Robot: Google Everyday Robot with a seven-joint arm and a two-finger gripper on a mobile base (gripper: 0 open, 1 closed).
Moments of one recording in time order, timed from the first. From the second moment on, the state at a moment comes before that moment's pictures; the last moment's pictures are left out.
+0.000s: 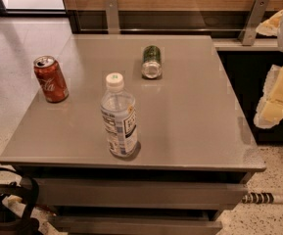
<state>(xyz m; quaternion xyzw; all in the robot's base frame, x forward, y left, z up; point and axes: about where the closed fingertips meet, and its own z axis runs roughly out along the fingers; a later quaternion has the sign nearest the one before) 0.437 -0.210 0.998 -0.60 0.77 -0.06 0.19</state>
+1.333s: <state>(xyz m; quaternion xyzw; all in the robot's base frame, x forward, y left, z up) 0.504 -0.197 0.998 -0.41 0.89 0.02 0.20</state>
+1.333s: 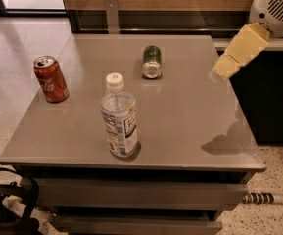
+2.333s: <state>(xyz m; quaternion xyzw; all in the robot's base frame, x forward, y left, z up) 0.568 -0.166 0.995 -0.30 0.94 0.00 0.19</state>
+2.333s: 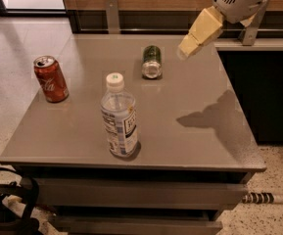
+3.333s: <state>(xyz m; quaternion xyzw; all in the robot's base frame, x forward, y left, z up) 0.657 -0.105 0.985 -0.31 0.93 -0.05 0.18</state>
